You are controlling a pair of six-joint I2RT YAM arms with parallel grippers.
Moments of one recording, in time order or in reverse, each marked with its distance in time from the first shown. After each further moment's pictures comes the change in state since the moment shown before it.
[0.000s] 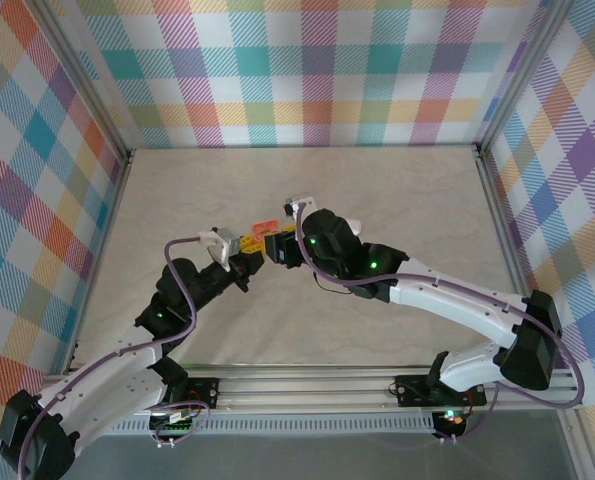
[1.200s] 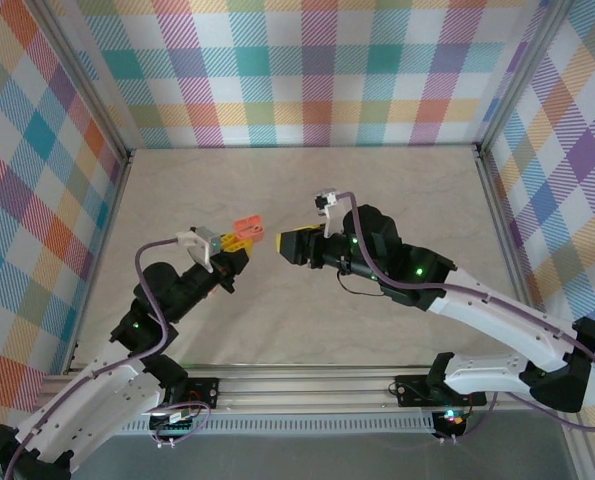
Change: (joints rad) left arm -0.001 -0.198 0.098 -0.287 -0.083 -0.014; right arm -0.029 -0.204 -0.003 -0.072 -0.152 0.179
